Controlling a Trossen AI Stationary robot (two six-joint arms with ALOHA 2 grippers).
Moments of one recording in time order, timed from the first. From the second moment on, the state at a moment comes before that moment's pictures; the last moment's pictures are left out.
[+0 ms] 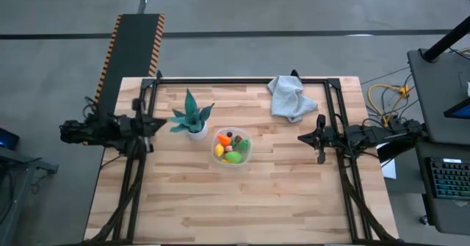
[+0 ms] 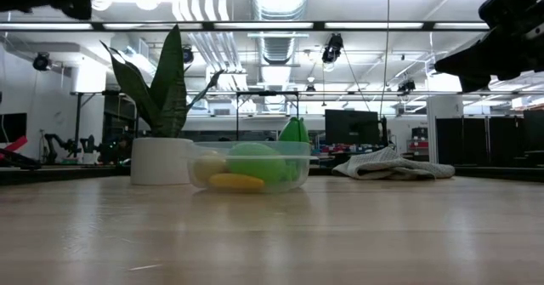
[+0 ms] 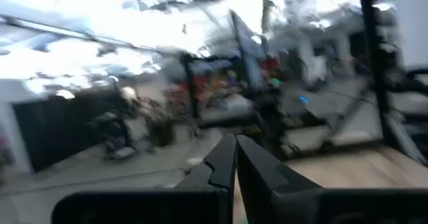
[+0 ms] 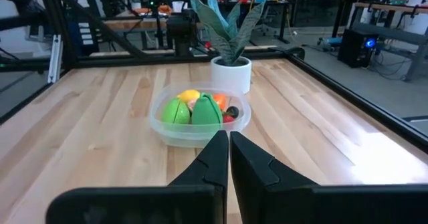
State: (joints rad) left arm -0.21 0.03 0.29 -0.01 -0.34 0.33; right arm 0.21 0.05 0.08 -0.17 0.32 0.06
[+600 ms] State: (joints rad) left arm -0.13 0.06 0.10 0.17 -0.06 0.17; right arm 0.21 0.05 0.08 -0.17 0.33 0.05
